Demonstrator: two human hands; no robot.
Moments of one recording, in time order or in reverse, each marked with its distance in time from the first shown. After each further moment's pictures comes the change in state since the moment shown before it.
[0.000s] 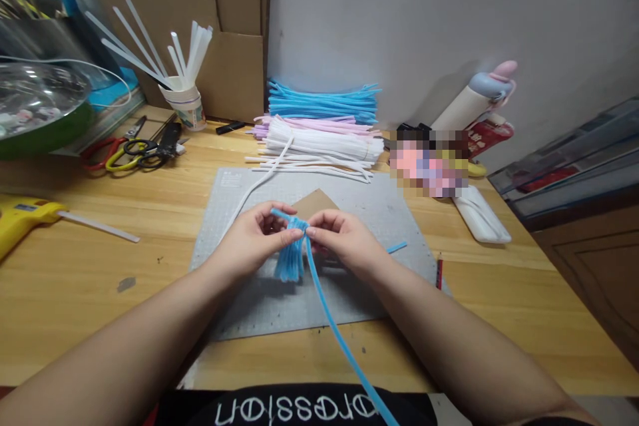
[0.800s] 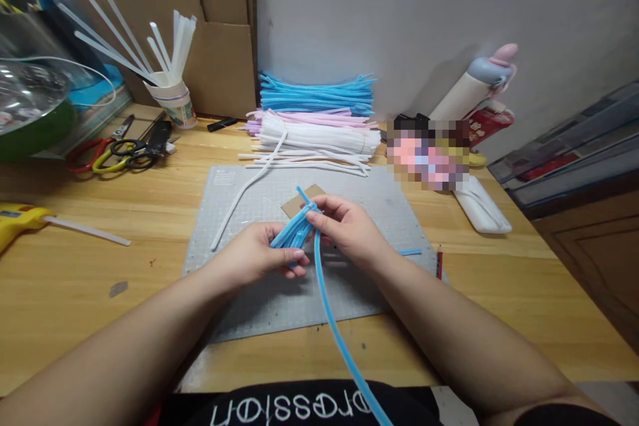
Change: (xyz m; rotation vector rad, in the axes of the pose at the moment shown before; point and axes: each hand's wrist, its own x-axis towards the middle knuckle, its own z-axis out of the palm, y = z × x) left_hand -0.002 -0.008 0.008 -0.143 -0.326 -0.295; right_hand 0.003 -0.004 -0.007 0.040 0.071 -0.146
